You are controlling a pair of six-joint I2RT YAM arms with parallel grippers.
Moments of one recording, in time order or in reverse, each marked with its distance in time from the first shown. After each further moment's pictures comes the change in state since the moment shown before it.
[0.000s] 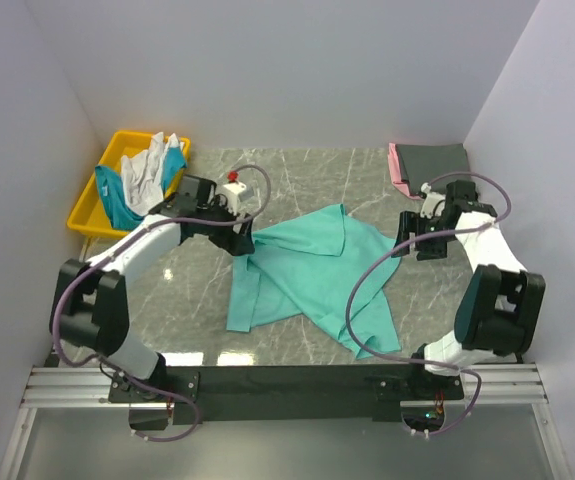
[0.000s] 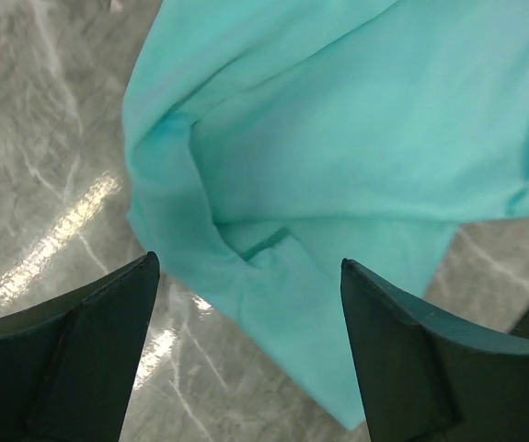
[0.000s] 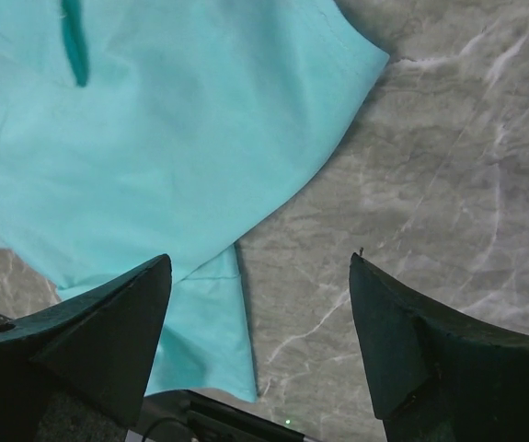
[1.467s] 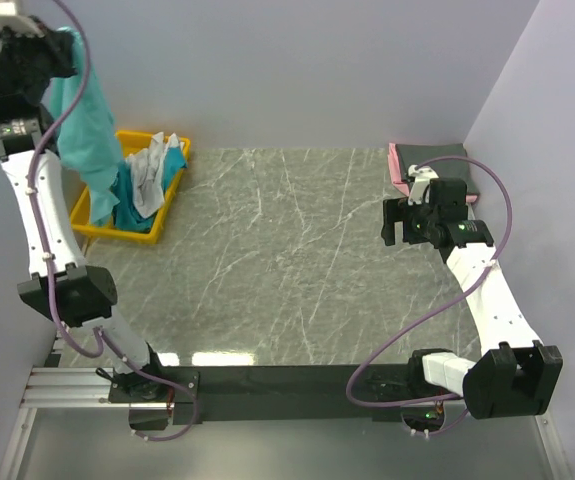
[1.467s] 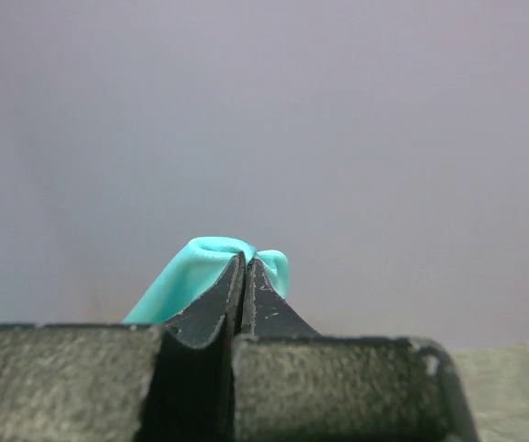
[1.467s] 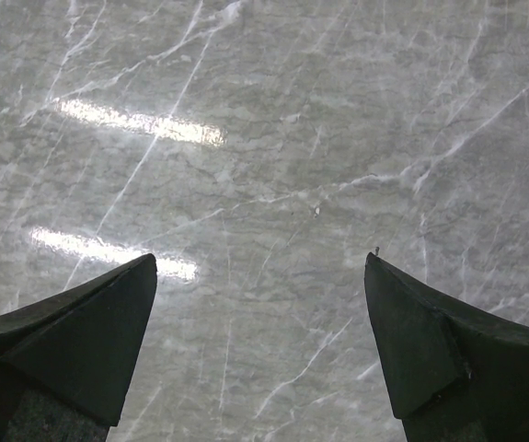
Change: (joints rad) left arm 0.650 0.240 1.145 0.183 -0.126 -0.307; right arm 0.247 -0.320 -0.050 0.179 0.258 0.082
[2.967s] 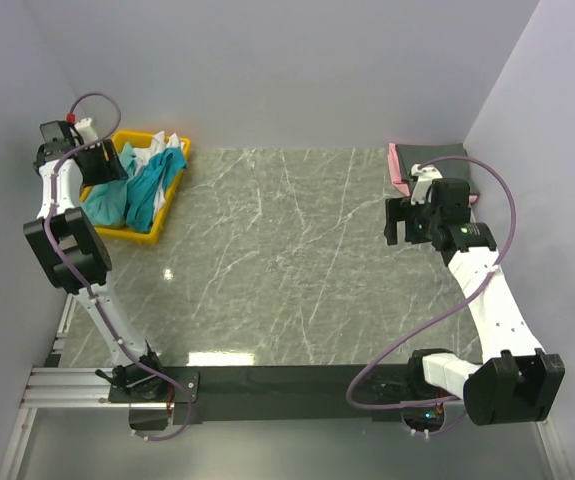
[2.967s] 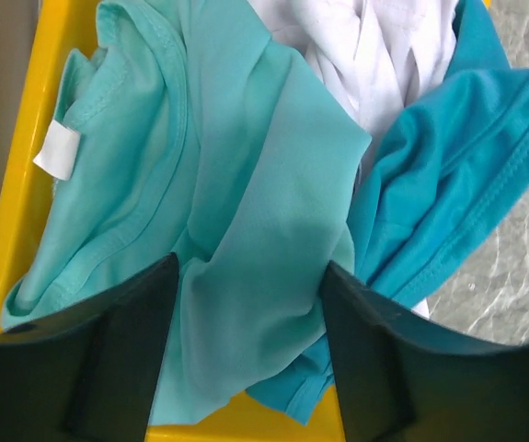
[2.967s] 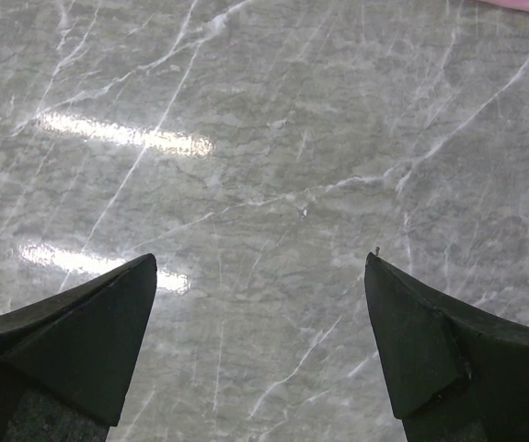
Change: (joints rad) left arm 0.052 0.326 -0.344 -0.376 -0.057 0.214; right arm 0.001 -0.032 0.000 0.001 0.031 0.000
